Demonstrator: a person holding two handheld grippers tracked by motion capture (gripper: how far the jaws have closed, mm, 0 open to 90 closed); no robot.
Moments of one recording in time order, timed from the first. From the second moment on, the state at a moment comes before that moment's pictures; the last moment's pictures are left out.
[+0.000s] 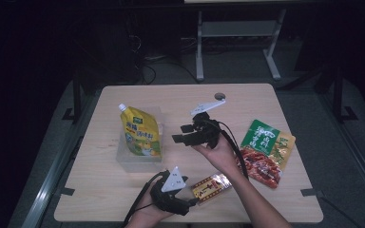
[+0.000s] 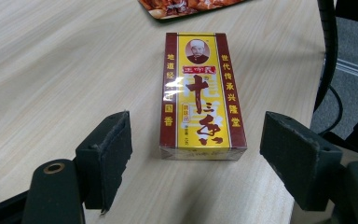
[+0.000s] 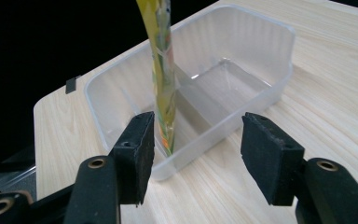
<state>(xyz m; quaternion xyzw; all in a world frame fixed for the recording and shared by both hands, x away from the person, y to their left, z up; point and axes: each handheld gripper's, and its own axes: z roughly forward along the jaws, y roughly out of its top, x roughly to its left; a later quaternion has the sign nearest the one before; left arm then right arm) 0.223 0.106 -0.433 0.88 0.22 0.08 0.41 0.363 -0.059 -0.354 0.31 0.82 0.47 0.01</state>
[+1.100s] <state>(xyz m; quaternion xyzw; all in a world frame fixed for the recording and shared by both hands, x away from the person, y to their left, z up) 0.229 0.075 -0.447 0.91 0.20 0.09 0.36 0.327 -0.162 -0.381 0.38 0.81 0.44 0.03</state>
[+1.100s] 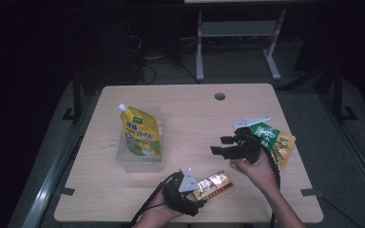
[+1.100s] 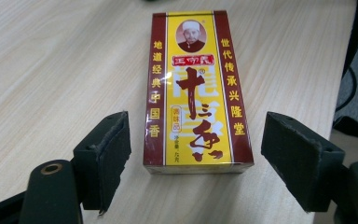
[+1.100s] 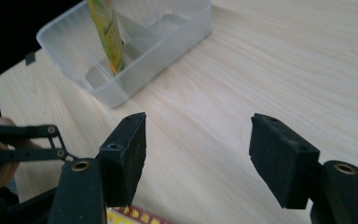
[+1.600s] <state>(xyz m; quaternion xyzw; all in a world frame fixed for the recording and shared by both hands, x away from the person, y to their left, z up) 0.233 0.064 -0.457 0.92 0.19 0.10 0.33 0.304 -0.192 -0.409 0.42 0.80 0.43 0.03</state>
